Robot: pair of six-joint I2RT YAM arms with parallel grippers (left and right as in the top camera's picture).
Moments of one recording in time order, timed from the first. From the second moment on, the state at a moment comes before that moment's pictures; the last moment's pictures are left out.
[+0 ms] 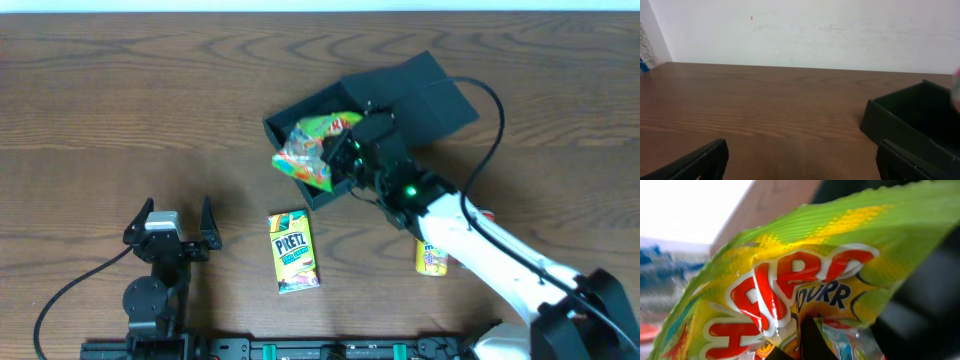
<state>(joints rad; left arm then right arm) 0.01 0.01 0.01 -0.10 0.02 -0.04 0.62 1.53 0.97 -0.05 -0.03 1.20</state>
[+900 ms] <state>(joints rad) 0.01 0.01 0.01 -0.10 0.02 -0.04 0.62 1.84 1.14 -0.05 0.16 1.65</state>
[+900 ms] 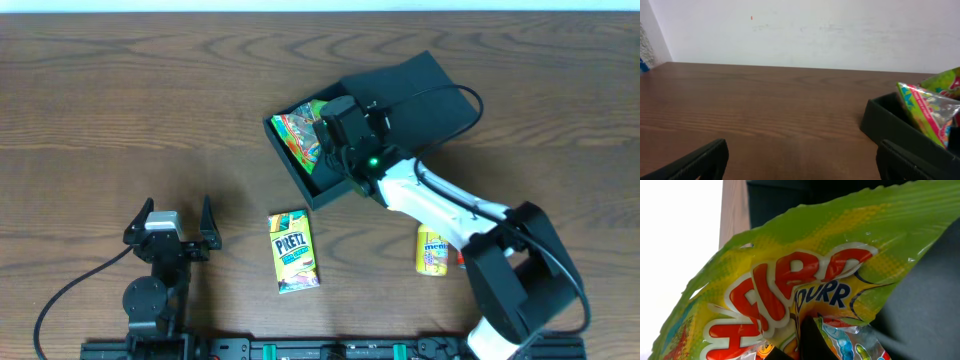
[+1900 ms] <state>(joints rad) 0.01 0.01 0.01 -0.10 0.02 -0.04 0.63 1.80 1.18 -0.34 0.15 1.53</state>
